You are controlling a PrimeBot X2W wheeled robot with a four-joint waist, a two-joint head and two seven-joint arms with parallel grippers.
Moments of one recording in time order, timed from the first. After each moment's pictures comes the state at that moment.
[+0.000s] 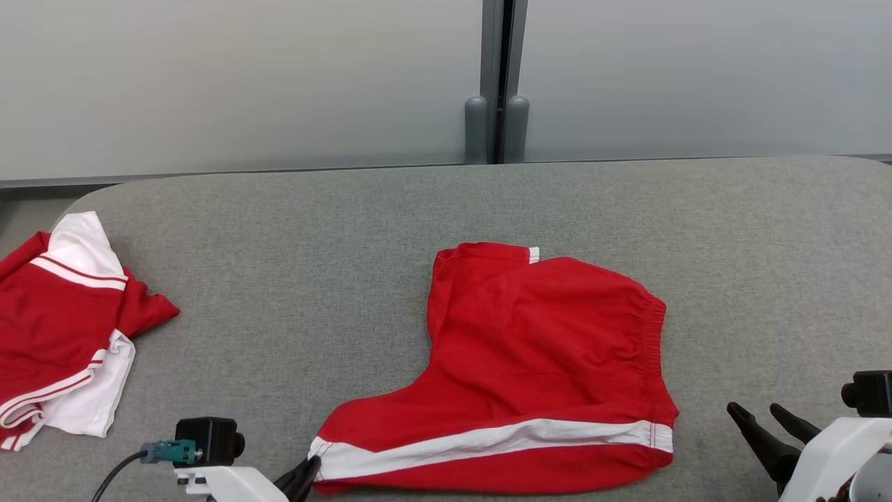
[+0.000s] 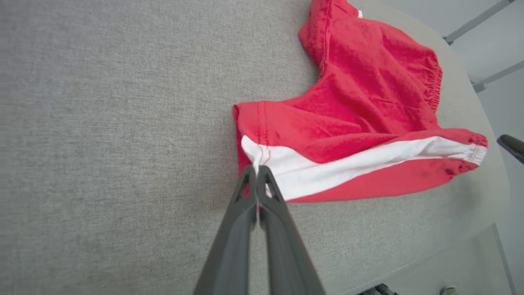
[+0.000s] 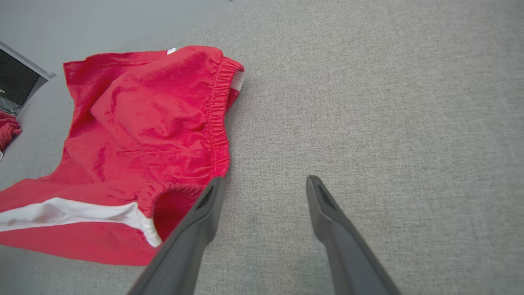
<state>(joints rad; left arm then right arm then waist) 0.11 0.28 -0.28 -0.06 -0.74 0.09 0.51 -0.01 -0.43 0.19 0.18 0.80 0.13 0.32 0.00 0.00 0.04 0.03</state>
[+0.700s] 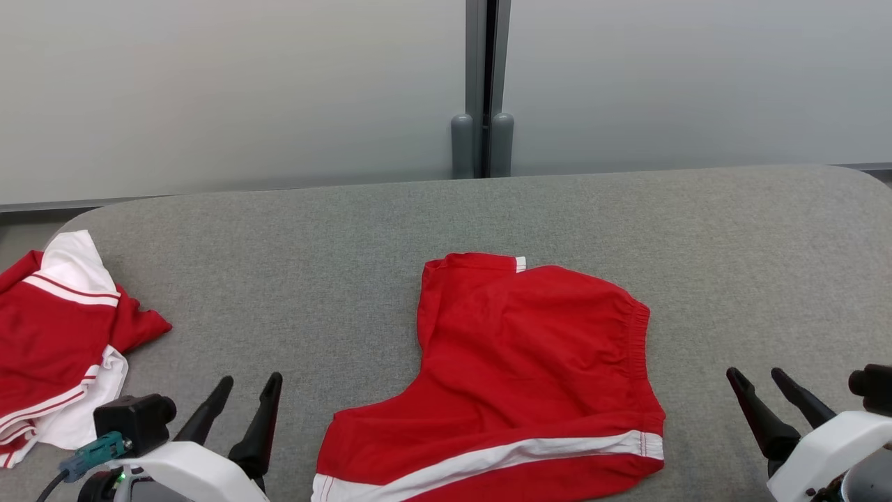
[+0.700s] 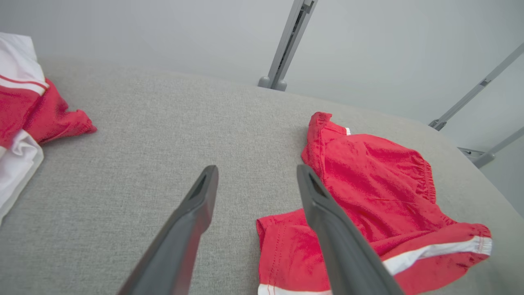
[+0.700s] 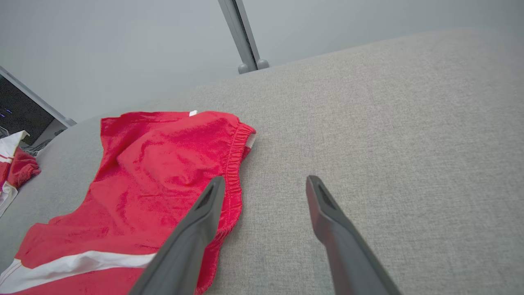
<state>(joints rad) 0.10 0.28 -0.20 -0.07 -0.66 0.07 0.23 0.00 -0.39 0.18 0.14 0.74 0.13 0.19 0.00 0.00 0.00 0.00</state>
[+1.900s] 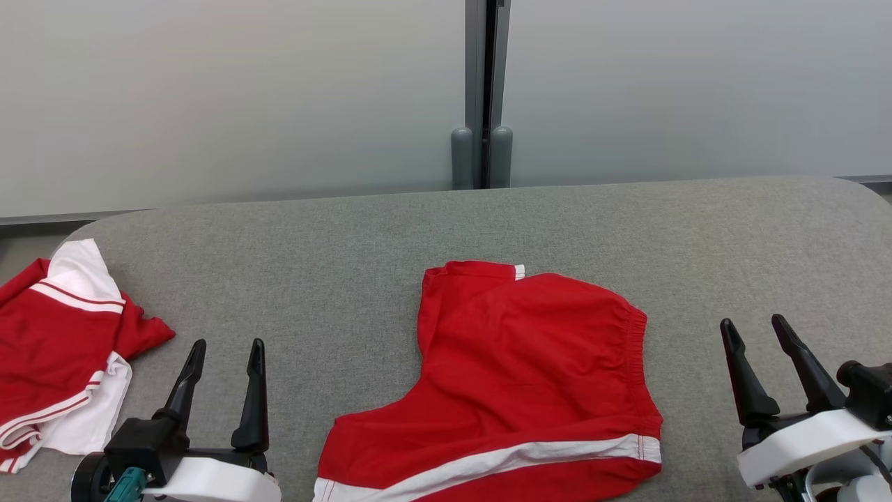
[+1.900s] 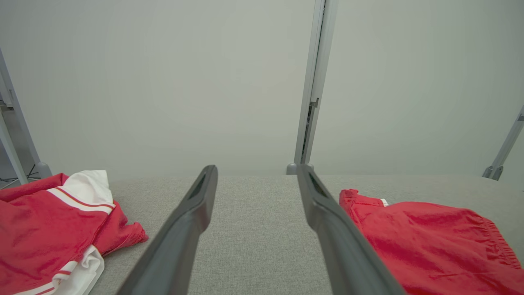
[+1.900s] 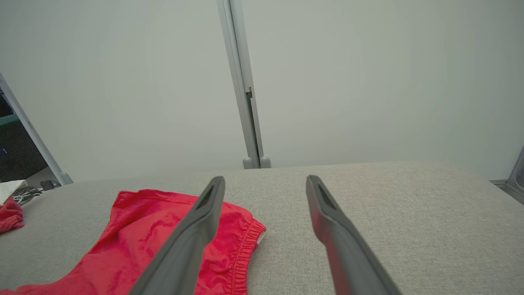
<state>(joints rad) 0.02 0.21 -0.20 0.11 -0.37 0.09 -0.26 -0.08 -0.30 0.19 0.20 0.50 0.13 -0.21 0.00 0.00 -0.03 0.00</state>
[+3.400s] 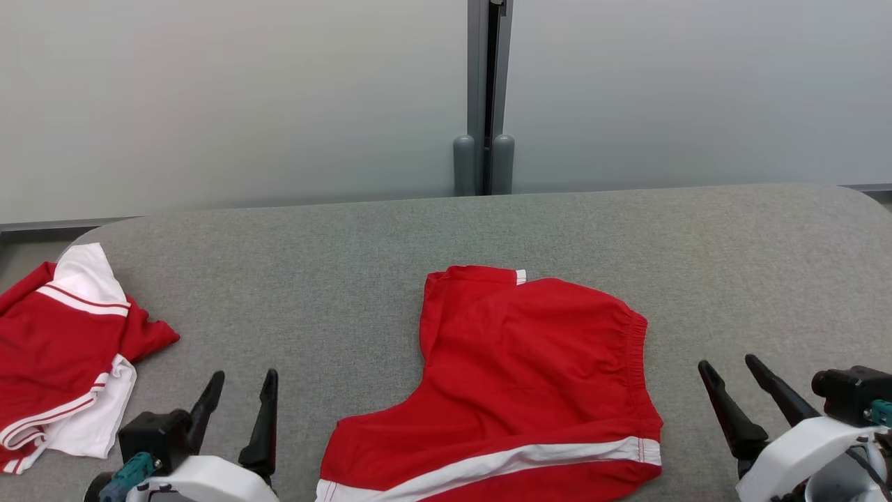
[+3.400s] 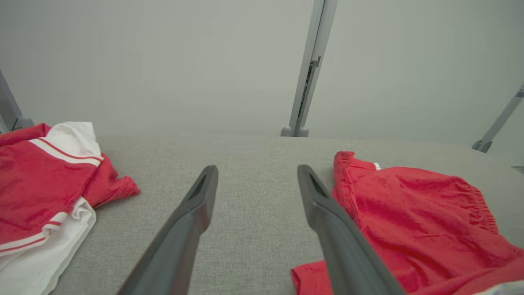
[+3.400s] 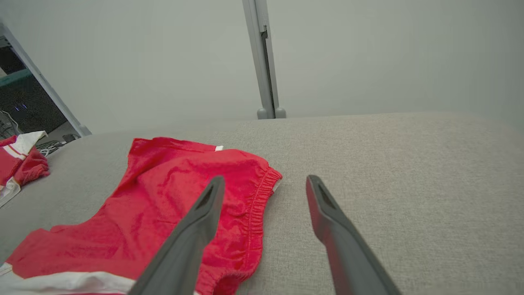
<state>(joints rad) 0.02 0.23 -0.22 0.11 -0.44 0.09 -0.12 -0.07 -0.34 0.25 0.20 0.56 0.13 -0.05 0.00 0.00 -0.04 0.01</state>
